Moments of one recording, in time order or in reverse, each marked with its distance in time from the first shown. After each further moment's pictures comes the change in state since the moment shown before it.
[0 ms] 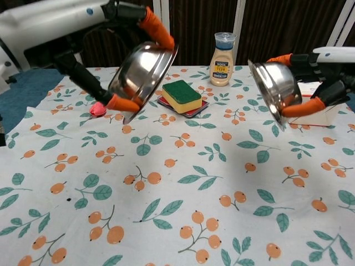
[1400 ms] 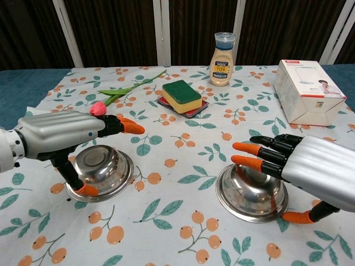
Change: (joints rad) left arm 0.019 -0.047 0.111 0.154 -0.211 -0.238 0.177; right arm -0.013 -0.361 -0.401 0.502 -0.409 0.503 -0.870
